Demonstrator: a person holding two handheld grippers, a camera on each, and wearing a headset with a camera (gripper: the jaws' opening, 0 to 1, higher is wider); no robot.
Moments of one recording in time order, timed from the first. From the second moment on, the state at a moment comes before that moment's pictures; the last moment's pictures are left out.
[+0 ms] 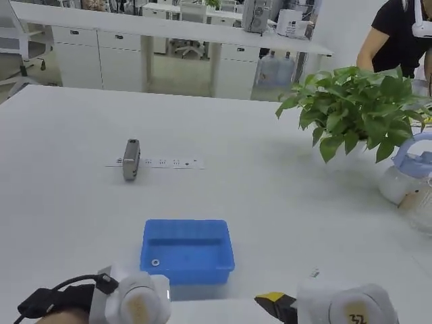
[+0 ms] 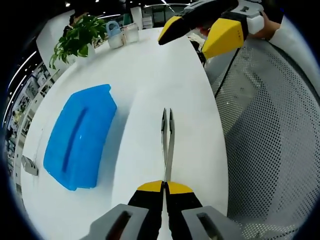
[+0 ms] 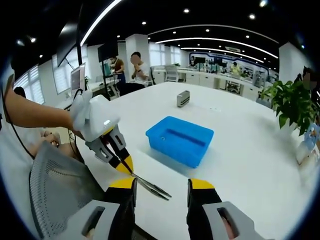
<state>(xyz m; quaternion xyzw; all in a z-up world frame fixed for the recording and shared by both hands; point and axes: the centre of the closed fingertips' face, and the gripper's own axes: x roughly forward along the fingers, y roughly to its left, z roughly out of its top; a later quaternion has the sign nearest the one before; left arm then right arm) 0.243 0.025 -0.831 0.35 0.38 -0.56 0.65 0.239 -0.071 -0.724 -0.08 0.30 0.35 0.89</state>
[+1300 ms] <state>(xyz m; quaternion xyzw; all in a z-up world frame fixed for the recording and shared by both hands) 0.263 0.075 -0.708 0.04 0.28 -0.27 0.92 0.252 -0.093 -0.718 -0.05 0.29 0.31 0.90</state>
